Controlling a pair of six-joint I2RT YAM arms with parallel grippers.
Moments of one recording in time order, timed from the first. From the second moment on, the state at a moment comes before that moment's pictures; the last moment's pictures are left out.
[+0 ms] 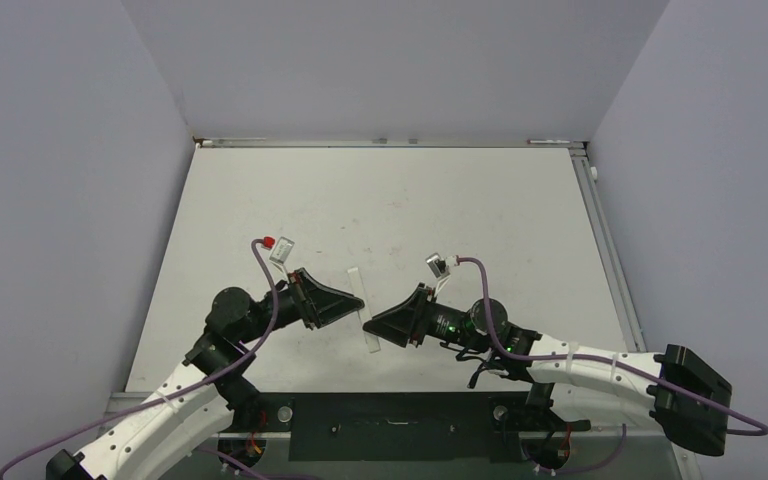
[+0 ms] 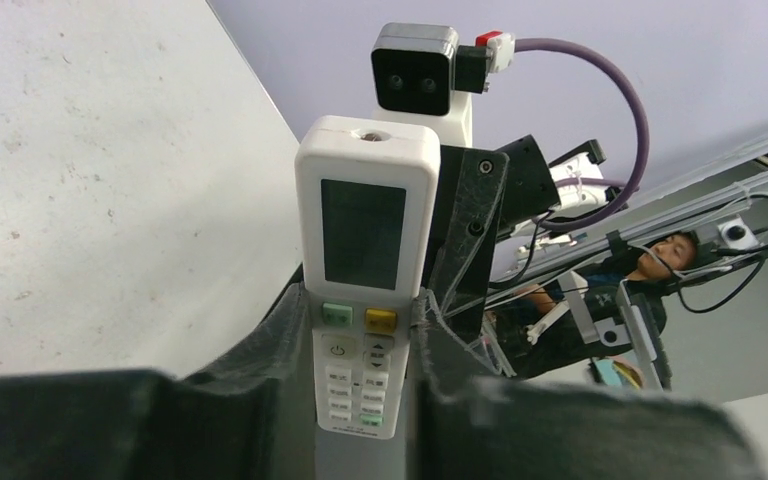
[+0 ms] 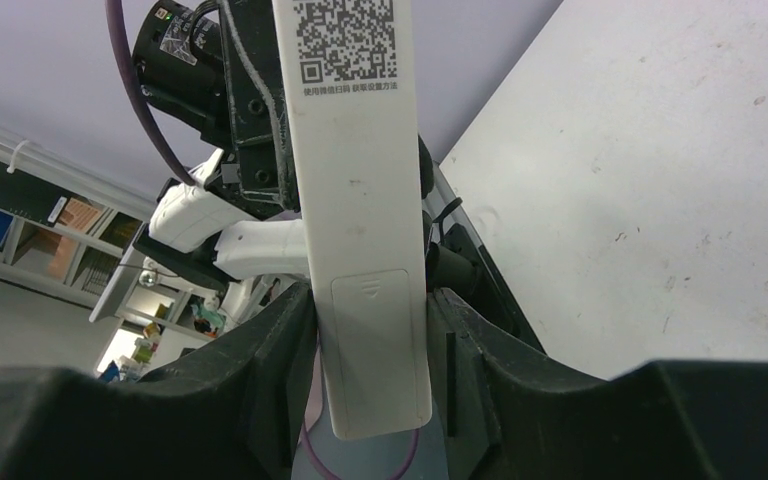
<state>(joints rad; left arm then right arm) -0.65 0.55 0.36 0.29 0.49 -1.10 1.08 1.00 0.37 0.70 -0.20 0.99</state>
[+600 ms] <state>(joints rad) -0.65 0.52 0.37 0.19 0.42 -1.06 1.08 0.90 0.36 0.56 -0.14 0.94</state>
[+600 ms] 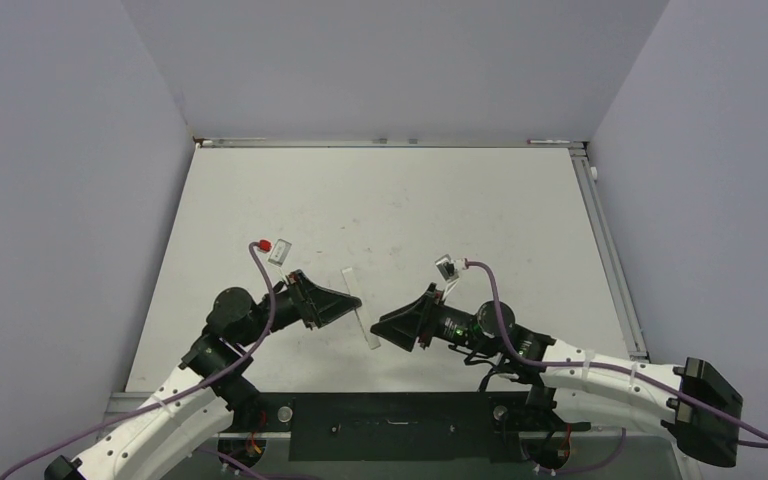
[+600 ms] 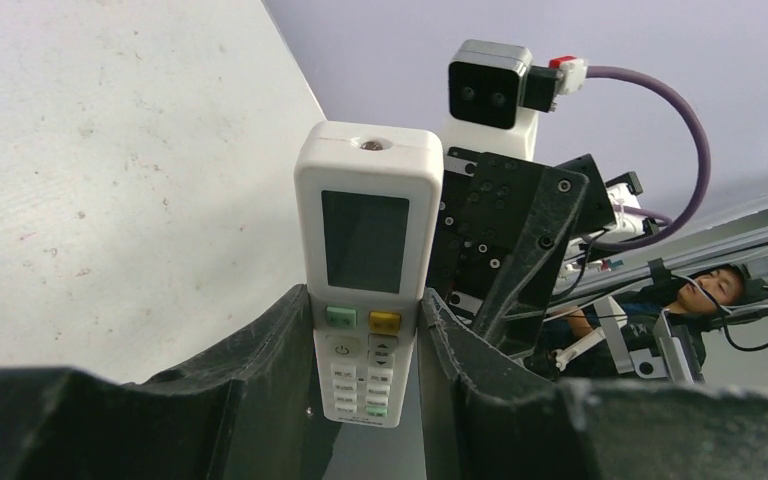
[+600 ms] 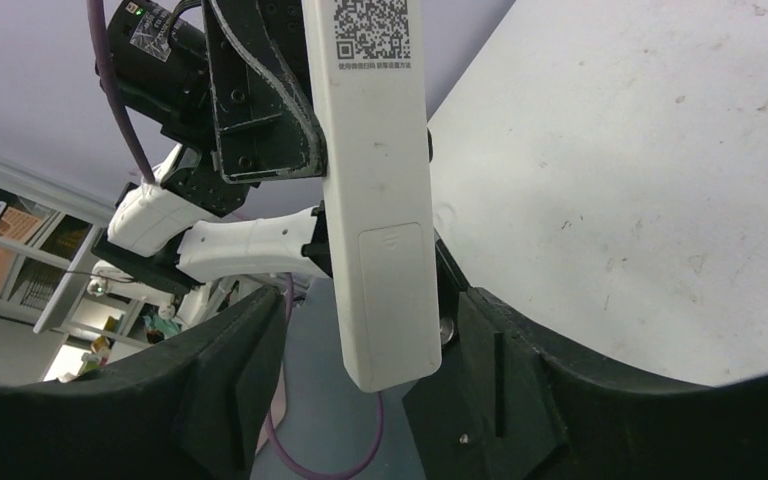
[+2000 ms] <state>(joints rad) -0.77 1.46 0.87 -0.37 0.13 -0.92 1.07 0.75 0.61 -0.56 0.48 0.77</state>
